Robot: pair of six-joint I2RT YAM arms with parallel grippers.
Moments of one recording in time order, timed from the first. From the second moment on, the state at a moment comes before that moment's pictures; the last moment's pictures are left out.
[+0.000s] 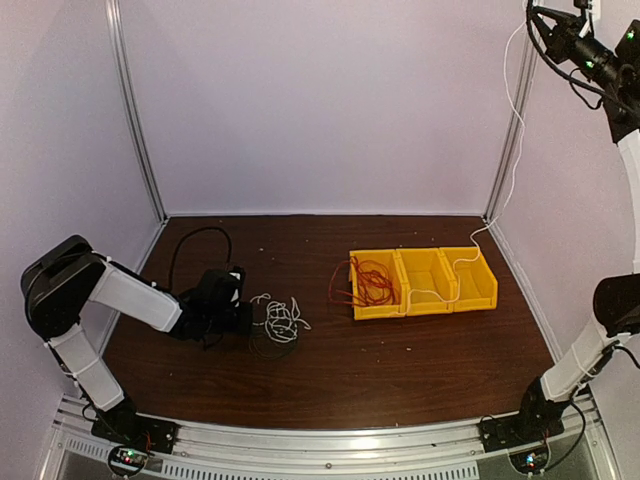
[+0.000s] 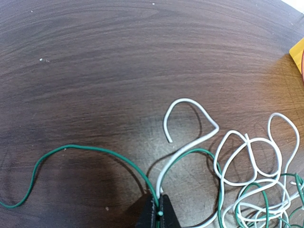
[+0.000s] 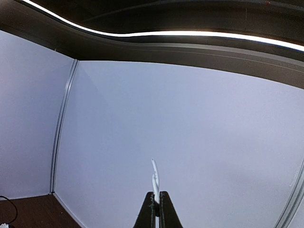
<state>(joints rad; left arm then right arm) -0.67 1.68 0.61 0.29 -0.21 -0.47 -0.12 1.58 2.33 -0.18 -0.70 0.06</state>
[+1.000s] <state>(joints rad) -0.69 1.29 0.64 0.08 -0.31 -0.41 -0.01 1.38 1.25 -0.15 -0.74 -0.18</state>
